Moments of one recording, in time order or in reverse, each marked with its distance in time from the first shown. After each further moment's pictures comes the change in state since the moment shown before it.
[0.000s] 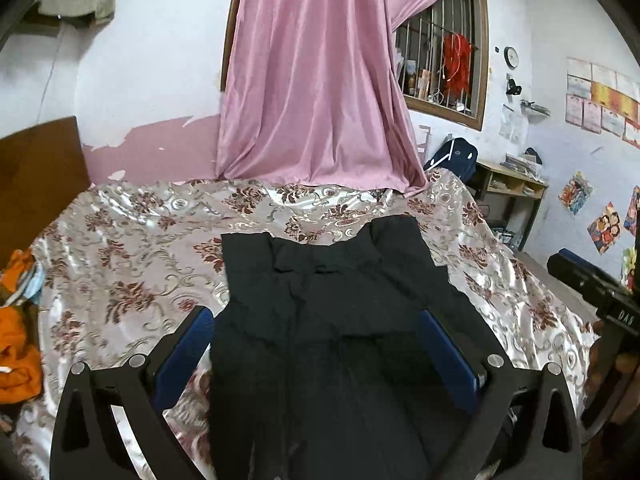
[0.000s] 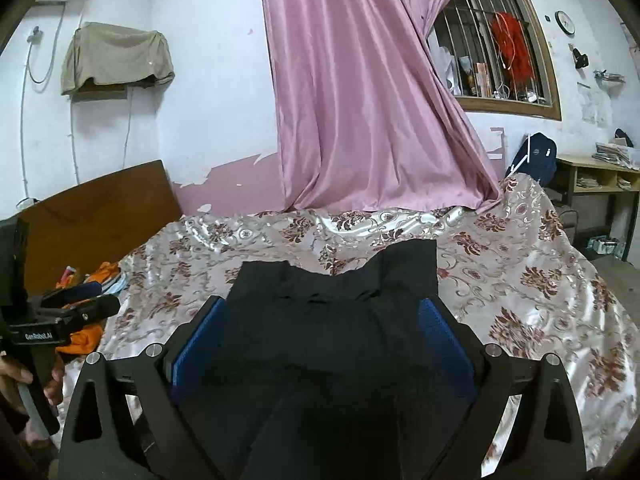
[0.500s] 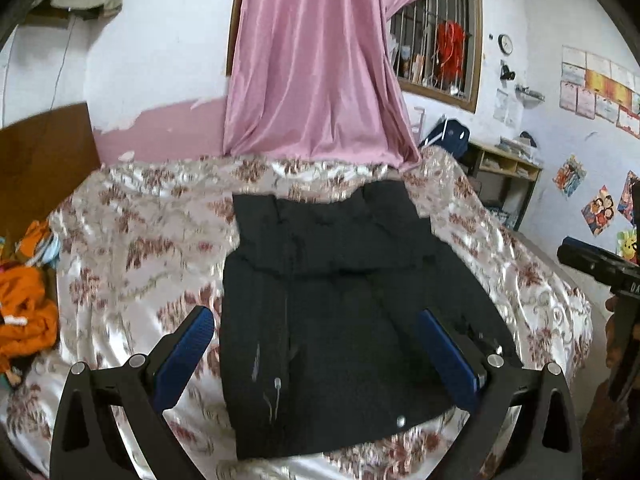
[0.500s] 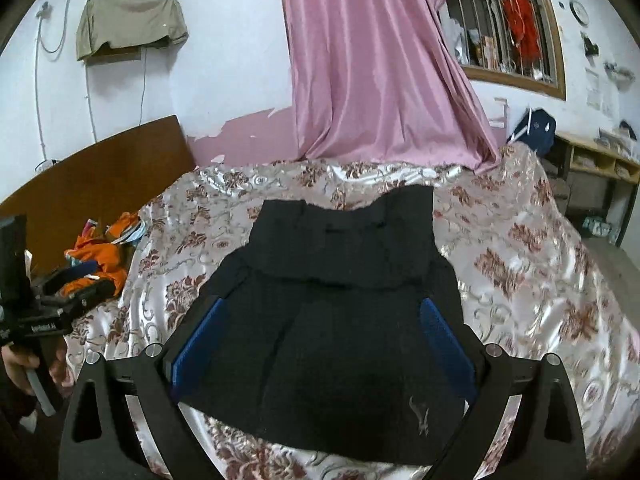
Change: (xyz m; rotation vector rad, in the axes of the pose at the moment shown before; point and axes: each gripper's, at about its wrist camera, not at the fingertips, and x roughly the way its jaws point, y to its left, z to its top) left arm -0.070 -0.002 -0.078 -0.004 0.080 0.000; right arm -0.087 0.002 -0.045 -0.017 0.174 0.048
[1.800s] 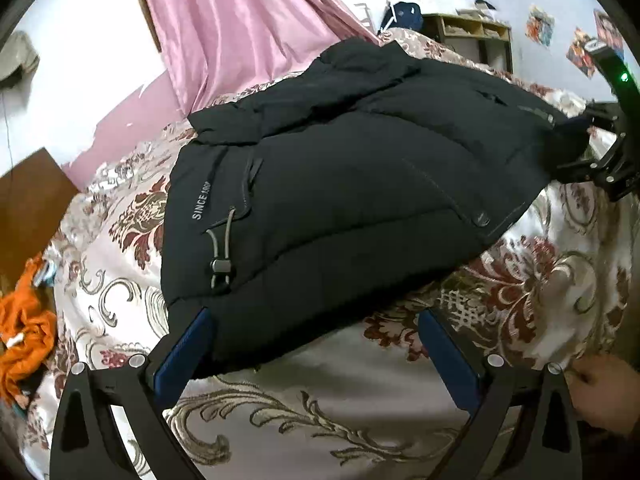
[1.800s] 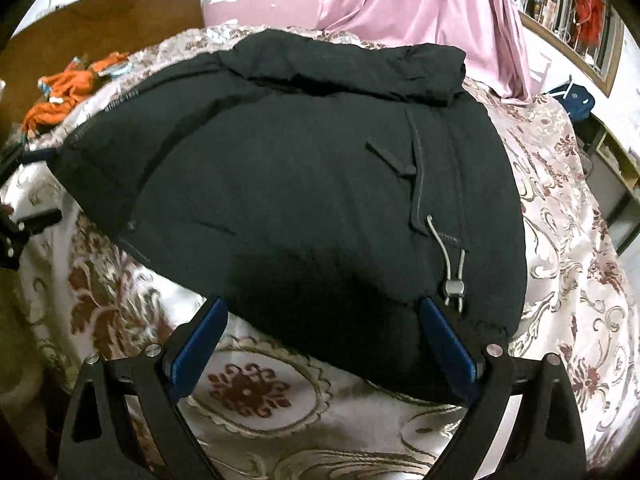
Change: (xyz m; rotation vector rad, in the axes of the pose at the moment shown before) left arm 0.099 -0.027 -0.183 0.411 0.177 0.105; right arm 0.114 -0.037 -0.183 -0.315 0.341 -0.108
